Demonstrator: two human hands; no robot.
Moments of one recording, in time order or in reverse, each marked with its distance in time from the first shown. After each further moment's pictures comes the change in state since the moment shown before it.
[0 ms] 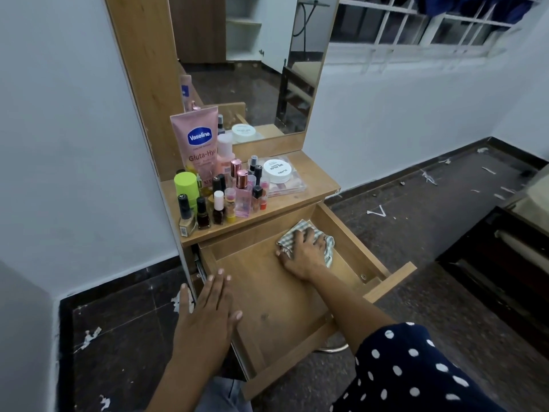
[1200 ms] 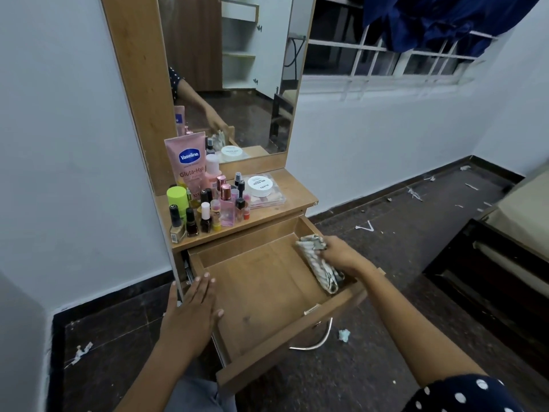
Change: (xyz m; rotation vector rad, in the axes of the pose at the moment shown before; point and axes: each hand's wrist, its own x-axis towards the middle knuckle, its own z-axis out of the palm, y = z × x) left_hand 0.003 -0.003 -0.016 0.096 -0.055 0.019; right_hand -0.052 0.066 -0.110 0.462 -0.111 -0.031
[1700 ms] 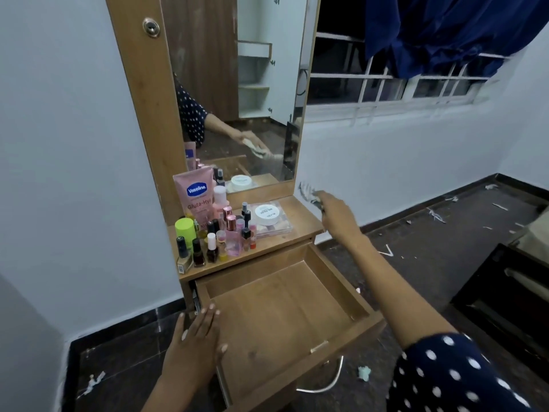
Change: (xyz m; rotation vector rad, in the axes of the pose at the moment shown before) left_hand 0.009 0.004 0.007 -0.041 -0.003 0.137; right_hand 0.068 -0.070 -0.059 -0.347 0.516 -0.381
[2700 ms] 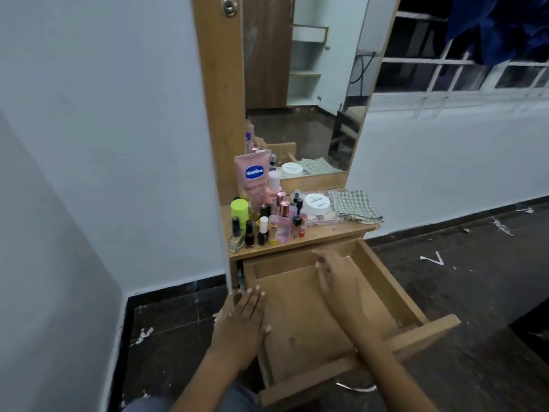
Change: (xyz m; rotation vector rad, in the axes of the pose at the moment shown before) left_hand -0.010 0.004 -0.017 0.056 -0.027 -0.172; right_hand -0.127 -0.067 0.096 0.306 0.164 -0.220
